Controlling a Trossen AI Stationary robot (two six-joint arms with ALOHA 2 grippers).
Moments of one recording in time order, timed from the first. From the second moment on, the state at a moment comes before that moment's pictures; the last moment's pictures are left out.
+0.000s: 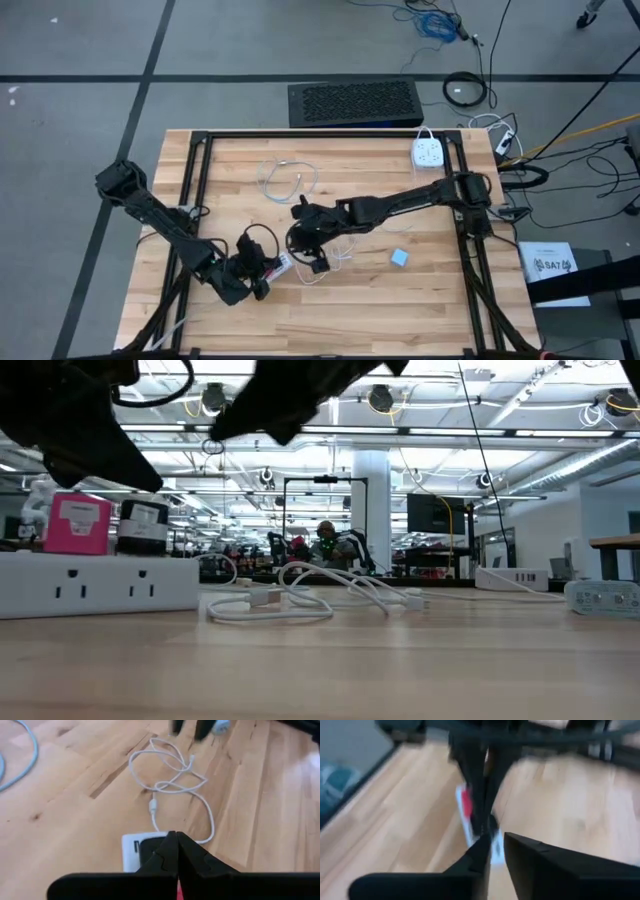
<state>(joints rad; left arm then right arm) -0.71 1.39 0.67 -0.19 -0.73 -0.99 0.12 1.98 1.58 -0.30 -0.14 -0.16</state>
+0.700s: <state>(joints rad) -0.67 1.39 0.75 -0.25 -0.59 -0.88 0.15 1.95 1.51 -0.44 0.00 -0.06</state>
